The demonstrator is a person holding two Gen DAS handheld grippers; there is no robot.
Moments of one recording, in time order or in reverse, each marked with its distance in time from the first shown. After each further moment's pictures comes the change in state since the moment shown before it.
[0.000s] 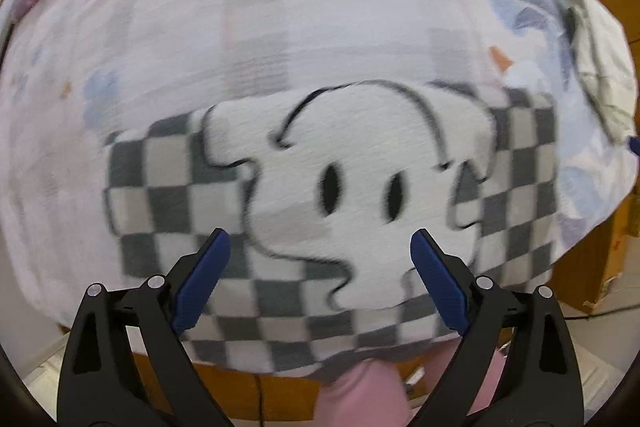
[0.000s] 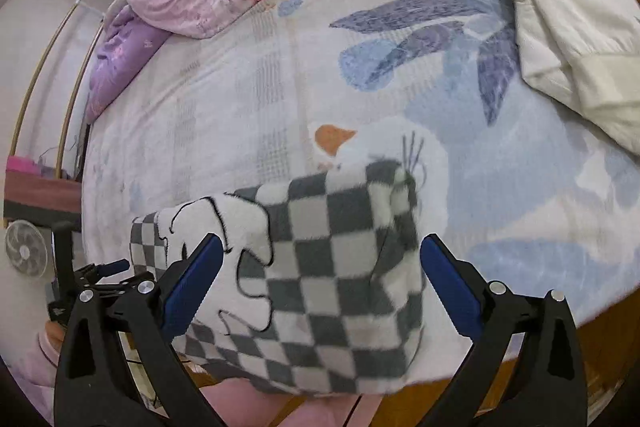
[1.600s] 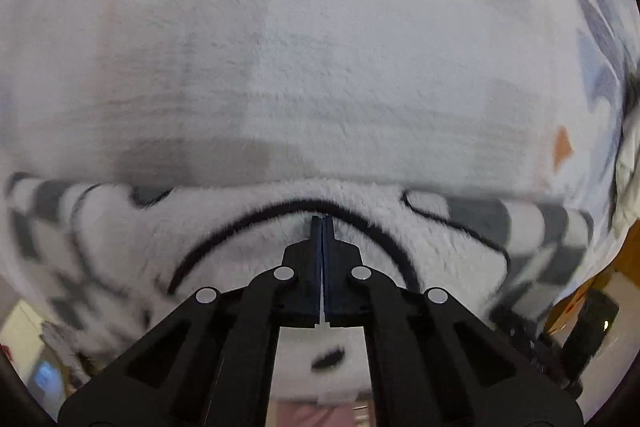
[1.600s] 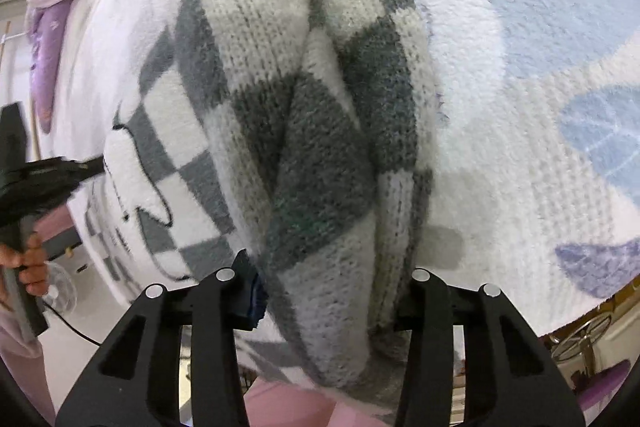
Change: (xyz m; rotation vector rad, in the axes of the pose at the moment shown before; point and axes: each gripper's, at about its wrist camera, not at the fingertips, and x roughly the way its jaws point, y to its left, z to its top) left arm 0.137 0.005 0.116 -0.215 0.293 -0.090; right arm 0.137 -0.041 -0.091 0.338 0.324 -0.035
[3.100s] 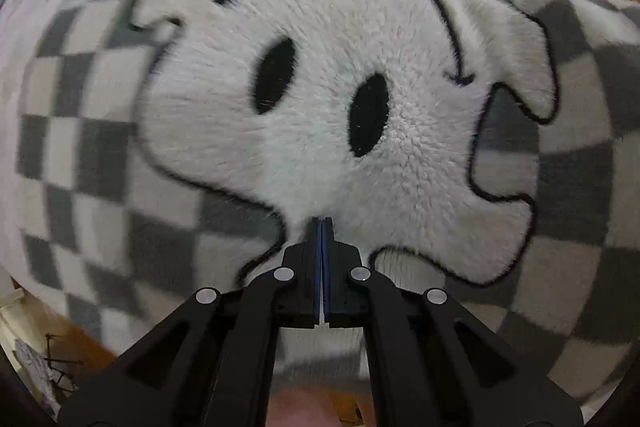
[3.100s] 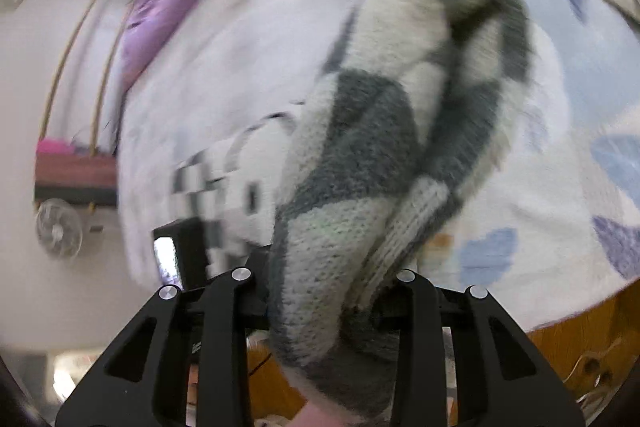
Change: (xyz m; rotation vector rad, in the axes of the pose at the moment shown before) left arm 0.030 0.049 -0.269 0.066 -0.340 0.022; right arm -0.051 0.196 -0.133 -0.387 -0.233 0.181
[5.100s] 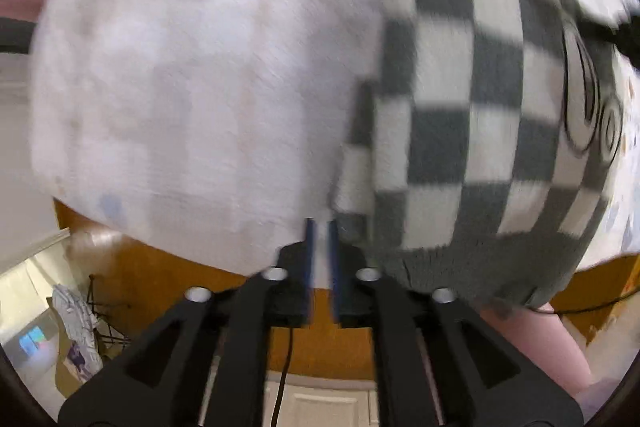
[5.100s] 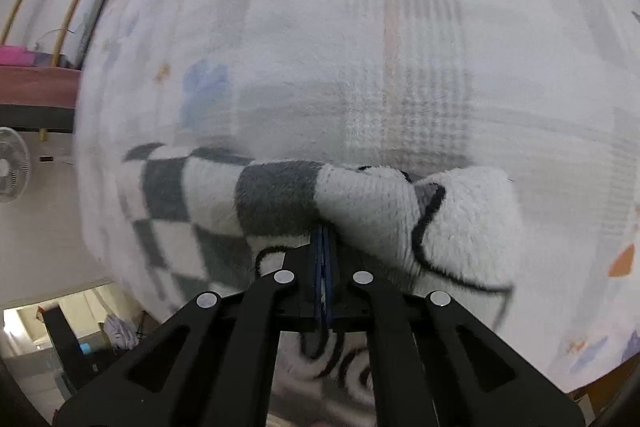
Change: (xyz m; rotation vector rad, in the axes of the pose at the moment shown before) left arm -0.102 0.297 0.038 -0.177 0.169 0.171; right arm 0.209 0.167 0.080 -0.148 0.214 -0.164
